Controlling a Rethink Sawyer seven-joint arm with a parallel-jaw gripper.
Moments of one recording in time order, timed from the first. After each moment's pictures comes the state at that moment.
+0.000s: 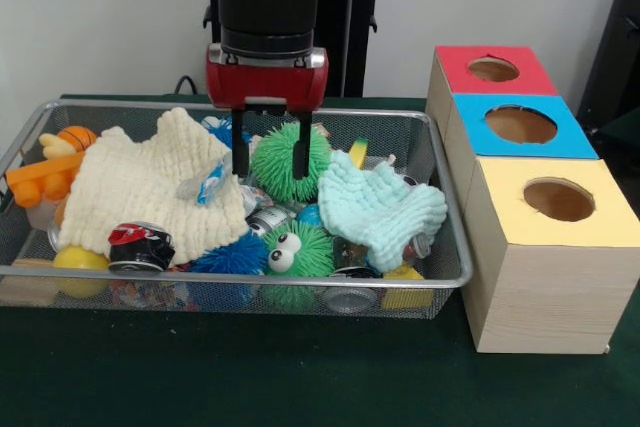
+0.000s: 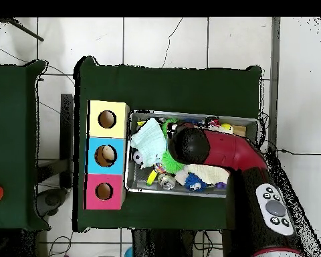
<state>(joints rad) -0.44 -0.67 0.16 1.63 -0.20 0.43 1.57</state>
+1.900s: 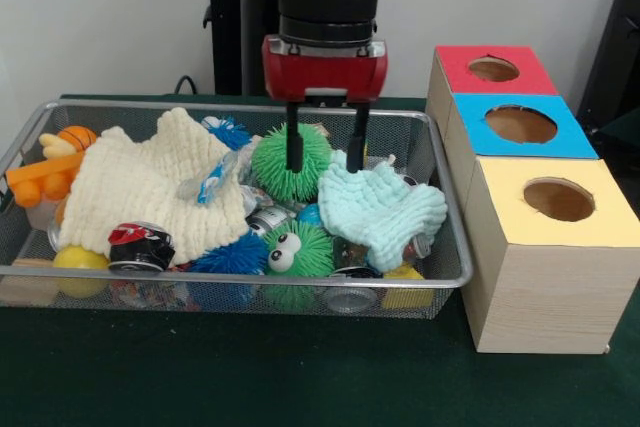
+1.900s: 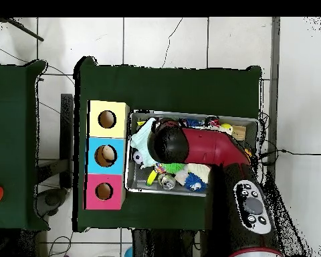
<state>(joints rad) -0.35 -0.70 0.15 1.63 -0.20 0.43 1.57</state>
